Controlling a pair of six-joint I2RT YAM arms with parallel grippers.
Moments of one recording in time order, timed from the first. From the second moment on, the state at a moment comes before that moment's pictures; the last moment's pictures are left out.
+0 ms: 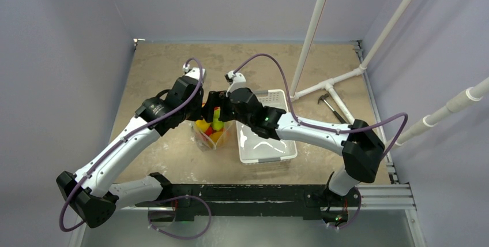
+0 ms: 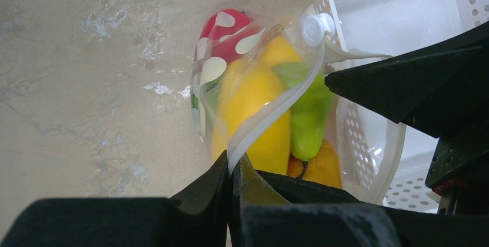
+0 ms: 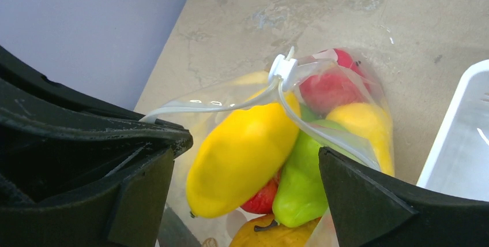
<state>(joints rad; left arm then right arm) -0.64 1.11 1.17 -0.90 -0.32 -0.36 1.04 1.61 1.19 0.06 0.19 0.69</state>
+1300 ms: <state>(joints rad) -0.64 1.07 1.22 -0.90 -0.19 -0.17 1.04 1.19 1.17 -0.09 0.31 0.26</state>
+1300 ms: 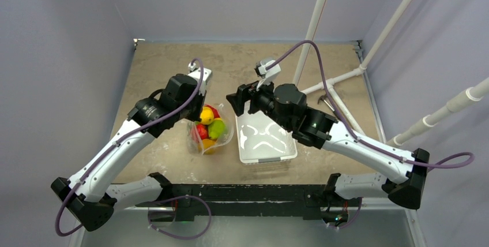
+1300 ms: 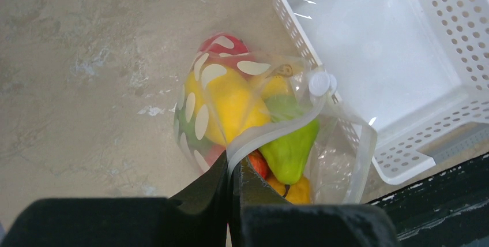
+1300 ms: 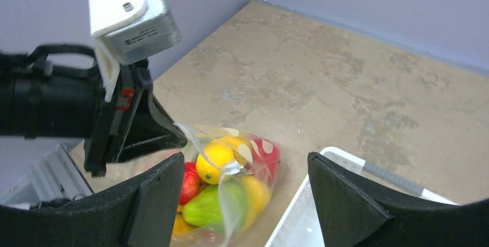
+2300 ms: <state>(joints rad) -0.67 0.90 1.17 -0.93 0.26 0.14 1.04 1.05 0.97 -0.16 -0.30 -0.61</state>
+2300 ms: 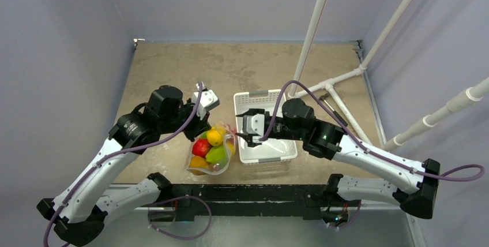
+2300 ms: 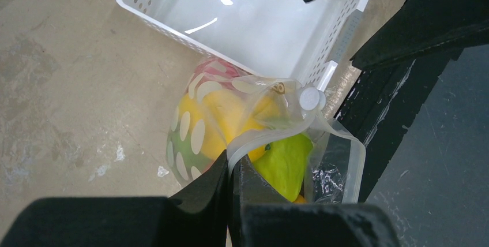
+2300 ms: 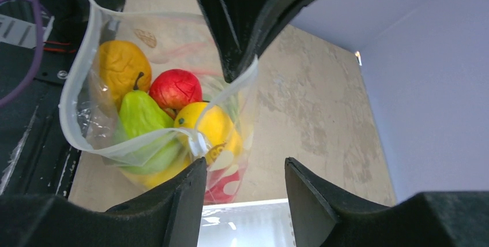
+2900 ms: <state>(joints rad) -0.68 0.91 1.17 -0.93 0.29 0.14 1.04 1.15 0.95 -0.15 -0.45 -0.71</state>
